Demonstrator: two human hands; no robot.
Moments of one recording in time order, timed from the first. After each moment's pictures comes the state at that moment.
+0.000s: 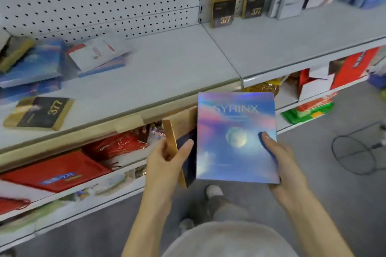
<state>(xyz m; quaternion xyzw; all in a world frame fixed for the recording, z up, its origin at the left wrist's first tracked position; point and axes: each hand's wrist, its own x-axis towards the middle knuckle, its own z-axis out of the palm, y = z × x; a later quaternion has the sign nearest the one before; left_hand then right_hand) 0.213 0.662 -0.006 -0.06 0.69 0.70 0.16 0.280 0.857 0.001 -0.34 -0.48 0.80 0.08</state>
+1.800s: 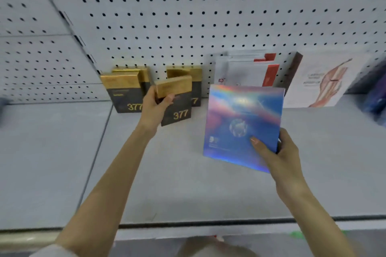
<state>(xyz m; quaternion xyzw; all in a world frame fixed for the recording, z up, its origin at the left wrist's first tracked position) -0.208 1.153 -0.029 -0.05 0.76 0.65 -0.04 -0.070 1.412 -0.015 -0.18 -0.72 0.67 0.08</state>
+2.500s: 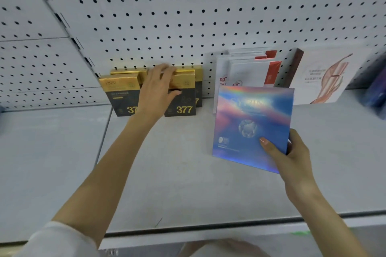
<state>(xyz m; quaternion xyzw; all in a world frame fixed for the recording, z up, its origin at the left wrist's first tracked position) -0.256 1.146 -0.021 0.16 0.95 0.16 -0.22 -0.067 1.413 -0.025 -0.19 -0.70 0.68 0.12</state>
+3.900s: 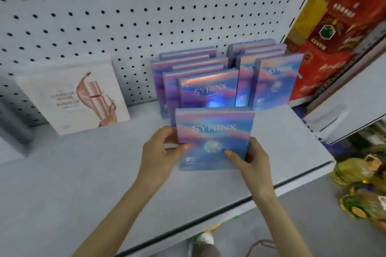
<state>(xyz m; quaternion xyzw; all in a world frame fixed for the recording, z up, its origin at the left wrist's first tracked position) -0.107 1.709 -0.037 0.11 0.79 0.60 0.07 -0.017 1.902 -0.050 -0.19 -0.75 0.60 0.20</state>
